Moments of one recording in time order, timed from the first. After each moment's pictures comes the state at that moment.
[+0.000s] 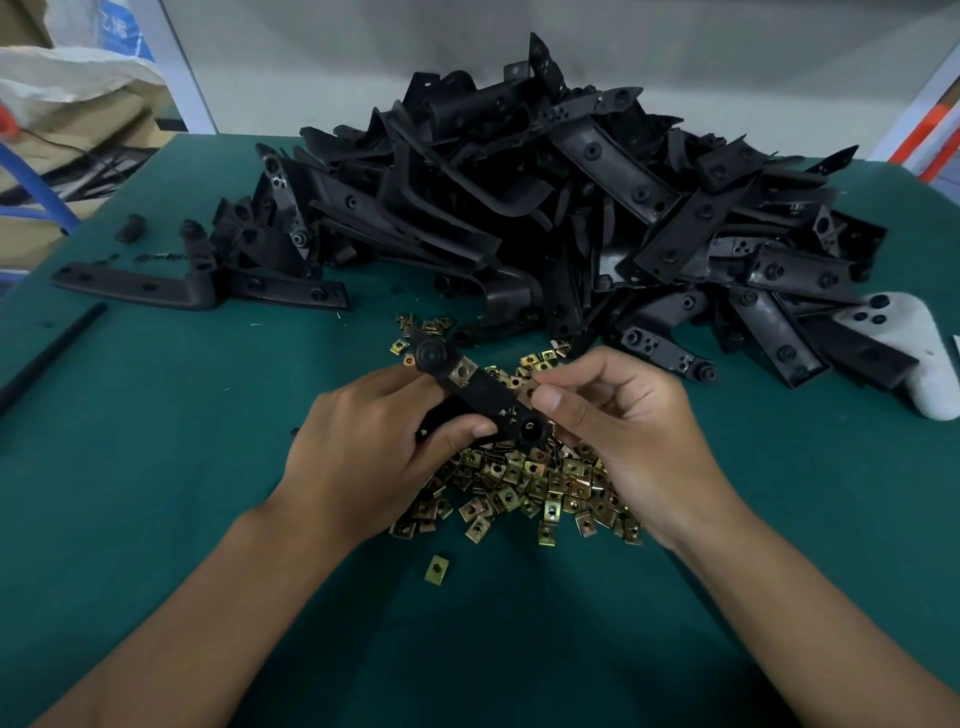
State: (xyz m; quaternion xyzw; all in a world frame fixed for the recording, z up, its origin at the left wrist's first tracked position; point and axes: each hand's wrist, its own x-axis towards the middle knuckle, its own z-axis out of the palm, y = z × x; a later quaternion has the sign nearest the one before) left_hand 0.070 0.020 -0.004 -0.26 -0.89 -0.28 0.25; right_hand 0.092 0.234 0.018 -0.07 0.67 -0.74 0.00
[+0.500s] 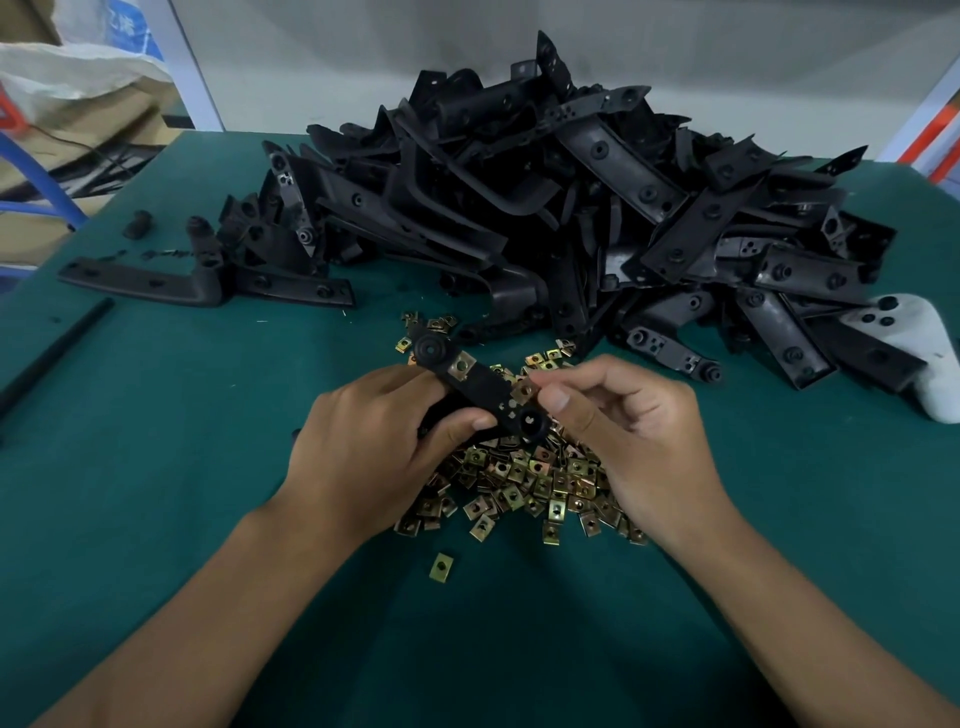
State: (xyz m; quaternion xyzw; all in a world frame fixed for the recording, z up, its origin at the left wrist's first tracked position) left_hand 0.071 0.019 -0.005 -0.25 -0.89 -0.28 0.25; right_hand 0.097 0.235 0.014 -0.11 0.72 -0.68 -0.06
